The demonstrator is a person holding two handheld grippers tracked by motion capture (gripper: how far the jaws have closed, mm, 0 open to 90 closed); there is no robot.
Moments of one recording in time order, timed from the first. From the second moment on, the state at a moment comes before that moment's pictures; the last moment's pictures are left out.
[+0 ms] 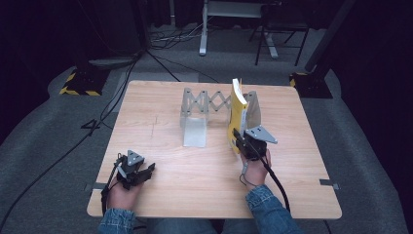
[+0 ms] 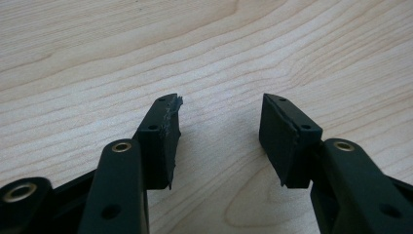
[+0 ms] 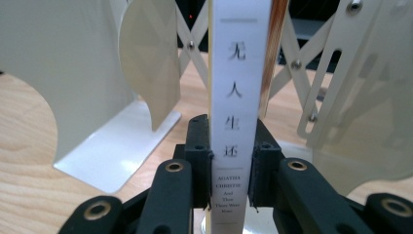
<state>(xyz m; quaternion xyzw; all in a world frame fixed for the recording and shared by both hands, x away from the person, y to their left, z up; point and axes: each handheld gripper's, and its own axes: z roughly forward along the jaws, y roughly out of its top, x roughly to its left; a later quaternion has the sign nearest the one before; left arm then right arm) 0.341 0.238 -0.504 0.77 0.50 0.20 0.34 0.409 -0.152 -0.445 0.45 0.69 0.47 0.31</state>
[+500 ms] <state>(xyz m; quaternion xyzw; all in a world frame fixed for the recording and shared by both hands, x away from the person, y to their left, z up) 0.341 0.239 -0.504 0.77 0.50 0.20 0.34 0.430 -0.151 -0.460 0.47 0.69 0.45 0.31</state>
